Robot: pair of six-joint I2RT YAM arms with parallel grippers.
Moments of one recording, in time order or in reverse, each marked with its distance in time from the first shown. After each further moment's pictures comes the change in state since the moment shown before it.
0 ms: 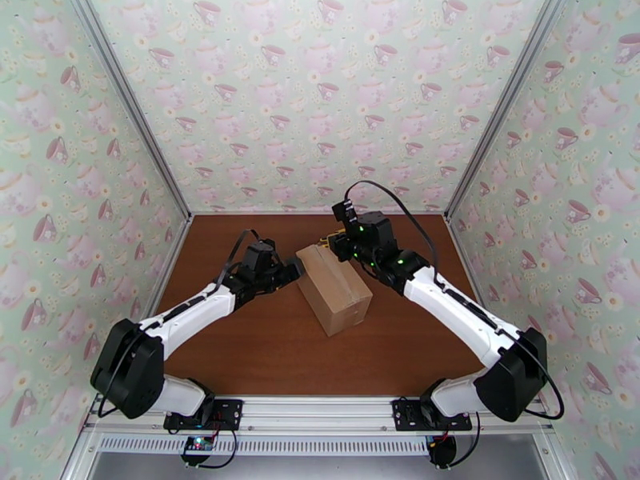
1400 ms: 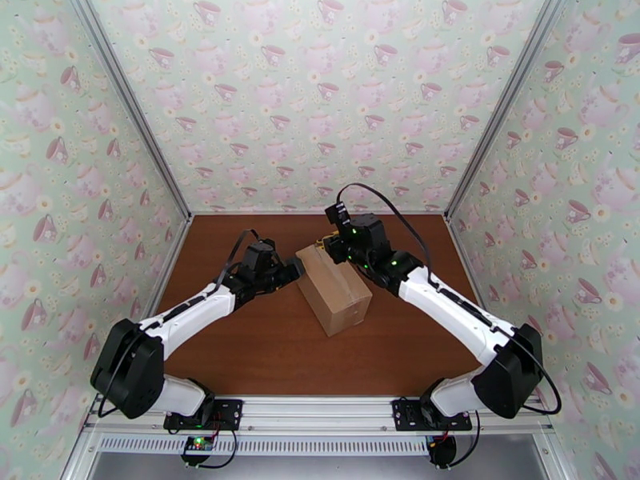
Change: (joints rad) left arm 0.000 0.000 0.000 0.000 0.000 0.000; right arm 0.040 0.022 0.009 0.005 0.044 -0.026
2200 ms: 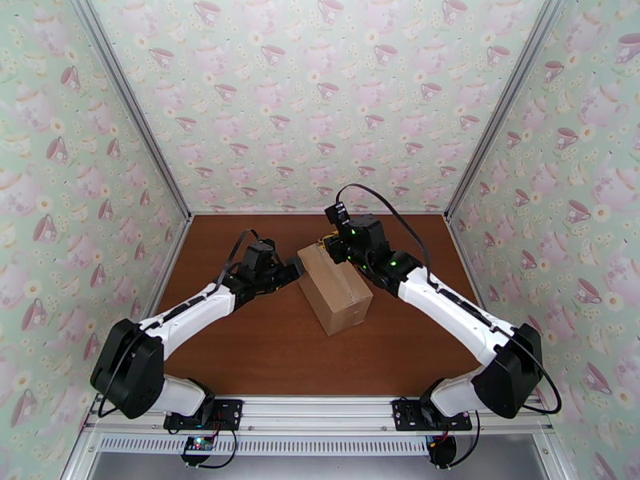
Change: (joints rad) left arm 0.000 0.000 0.002 0.000 0.000 -0.001; right arm 0.005 0.001 0.000 0.000 0.042 -0.015
